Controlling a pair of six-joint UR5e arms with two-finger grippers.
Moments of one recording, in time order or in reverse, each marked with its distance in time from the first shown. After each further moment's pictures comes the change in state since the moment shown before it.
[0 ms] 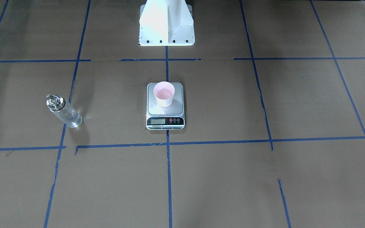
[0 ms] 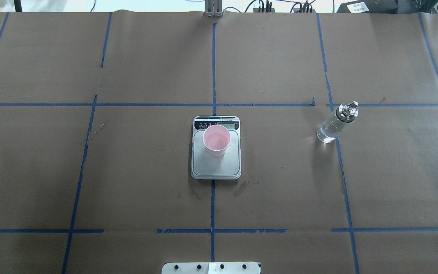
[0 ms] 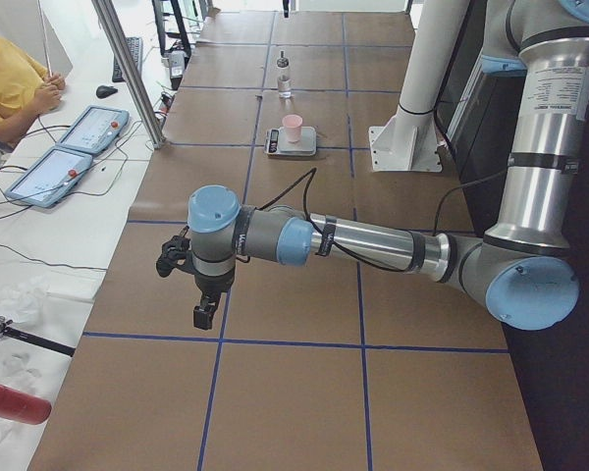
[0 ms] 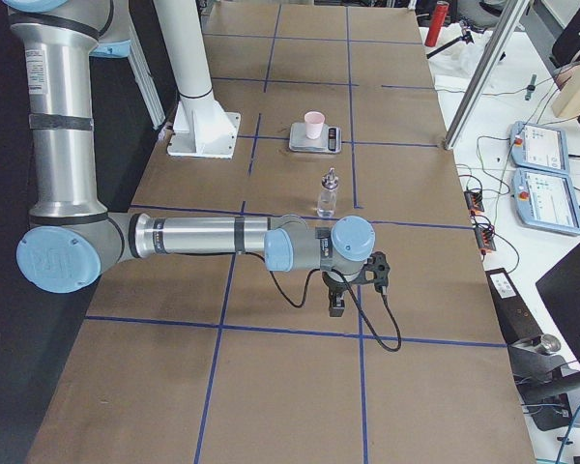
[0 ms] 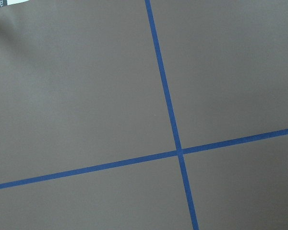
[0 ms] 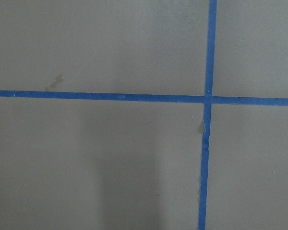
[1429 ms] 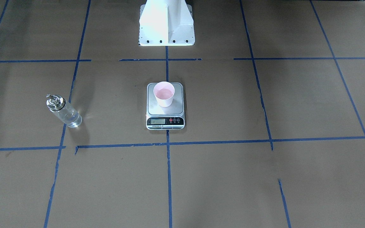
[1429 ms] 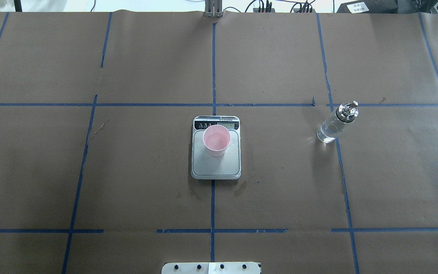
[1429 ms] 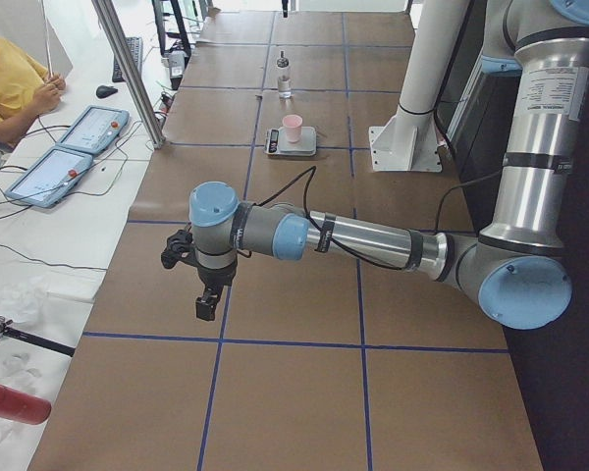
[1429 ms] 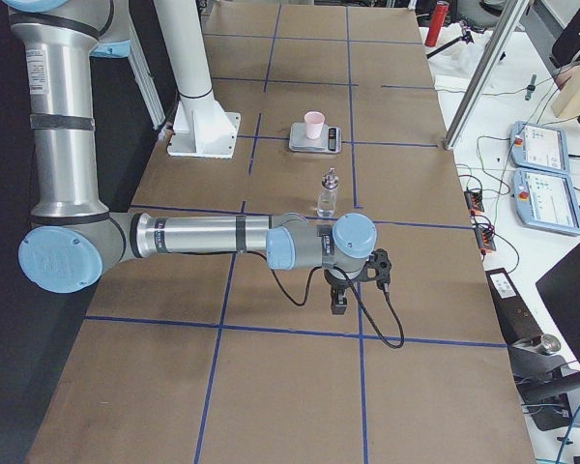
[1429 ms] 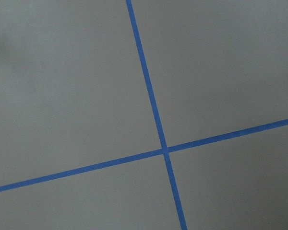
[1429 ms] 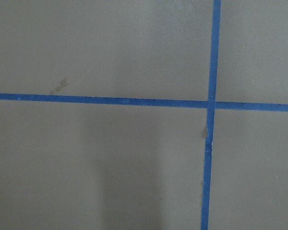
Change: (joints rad) left arm 0.049 -0.001 -0.007 -0.001 -0.012 0.001; right arm -0.001 0.007 0.002 0.004 0.000 0.003
